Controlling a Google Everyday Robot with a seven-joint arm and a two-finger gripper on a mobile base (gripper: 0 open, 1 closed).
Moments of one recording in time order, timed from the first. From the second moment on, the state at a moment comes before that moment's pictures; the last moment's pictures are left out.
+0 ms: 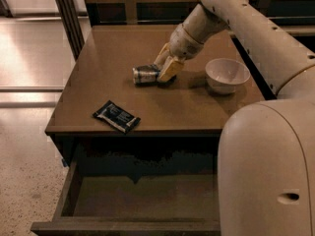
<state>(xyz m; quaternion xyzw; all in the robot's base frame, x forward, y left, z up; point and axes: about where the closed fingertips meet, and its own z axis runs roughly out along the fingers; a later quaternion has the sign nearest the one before) 0.691 -0.030 0.837 -0.74 0.60 0.18 0.25</state>
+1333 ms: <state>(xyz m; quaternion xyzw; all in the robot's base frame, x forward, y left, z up) 0.585 -0.042 0.885 -0.67 0.65 0.15 0.33</state>
